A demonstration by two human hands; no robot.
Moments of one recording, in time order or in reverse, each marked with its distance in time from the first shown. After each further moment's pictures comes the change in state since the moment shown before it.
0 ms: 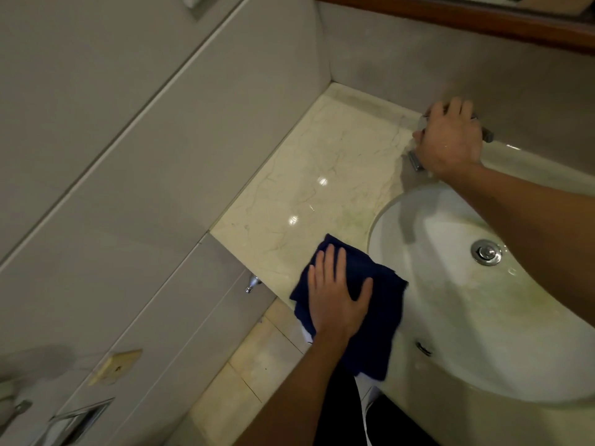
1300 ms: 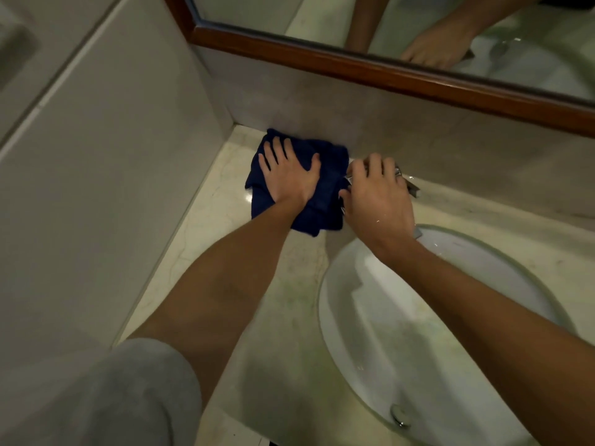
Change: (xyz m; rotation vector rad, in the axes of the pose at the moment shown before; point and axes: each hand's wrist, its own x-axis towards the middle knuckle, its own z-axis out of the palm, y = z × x) left_hand 0.380 0.129 -0.004 0.108 0.089 0.159; right_hand 0.003 -0.002 0.009 -0.035 0.012 0.050
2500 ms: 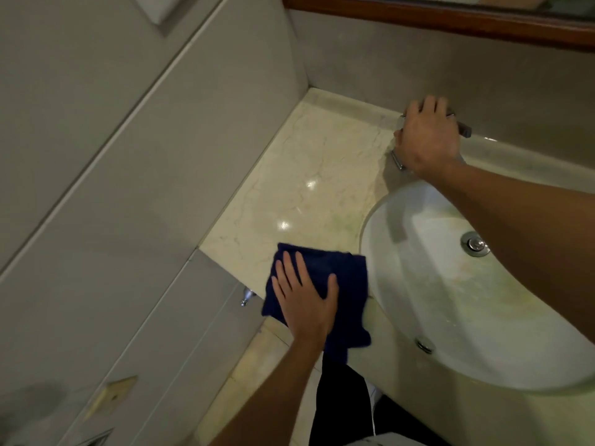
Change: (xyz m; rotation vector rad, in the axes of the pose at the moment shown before) left_hand -0.387 -0.110 -0.018 0.033 -0.005 -0.314; right_hand 0.000 0.000 -0.003 0.004 -0.032 -0.044
